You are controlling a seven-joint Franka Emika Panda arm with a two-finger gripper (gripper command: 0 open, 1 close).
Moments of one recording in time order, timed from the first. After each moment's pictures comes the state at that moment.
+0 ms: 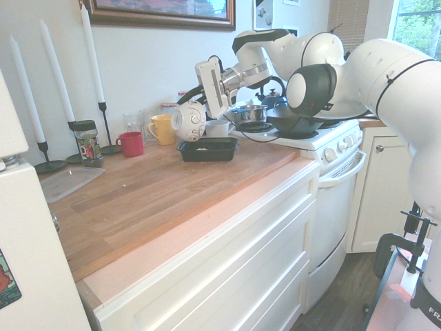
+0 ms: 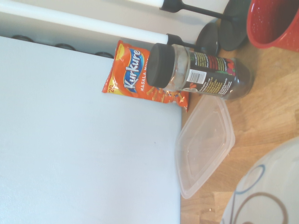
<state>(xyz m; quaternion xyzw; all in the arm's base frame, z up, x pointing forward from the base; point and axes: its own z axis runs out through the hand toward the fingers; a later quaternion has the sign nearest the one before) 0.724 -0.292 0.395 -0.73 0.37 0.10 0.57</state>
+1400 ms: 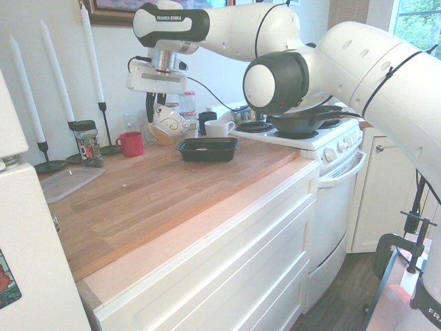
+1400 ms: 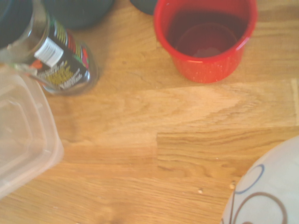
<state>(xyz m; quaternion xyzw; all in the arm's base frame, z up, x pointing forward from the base) 0.788 -0.084 0.469 -0.91 0.41 -0.08 0.10</state>
